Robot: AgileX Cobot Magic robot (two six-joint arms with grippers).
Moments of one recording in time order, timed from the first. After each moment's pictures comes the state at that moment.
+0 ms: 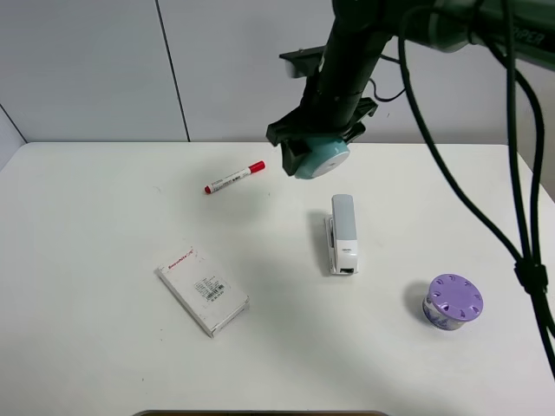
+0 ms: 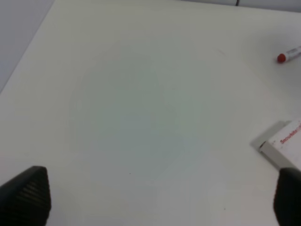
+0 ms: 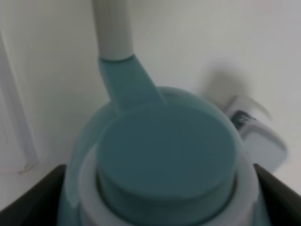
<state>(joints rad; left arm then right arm) -0.01 -0.01 -0.51 0.06 1.06 -0.07 0.55 2.01 -1.81 0.12 1.22 -0.09</state>
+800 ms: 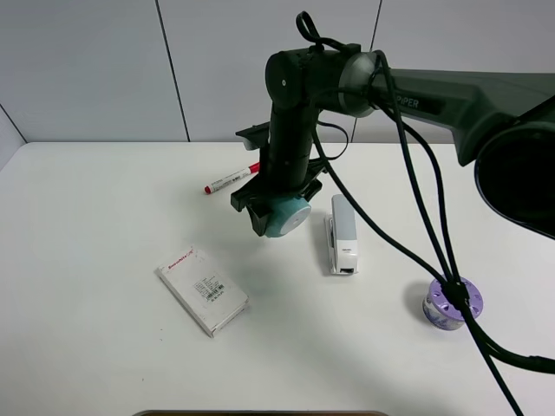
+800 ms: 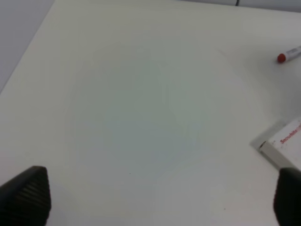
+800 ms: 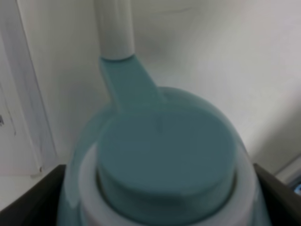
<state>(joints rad) -0.01 -0.01 -0.51 0.06 1.06 -0.07 0.64 2.21 -1.82 0.16 1.22 -0.09</state>
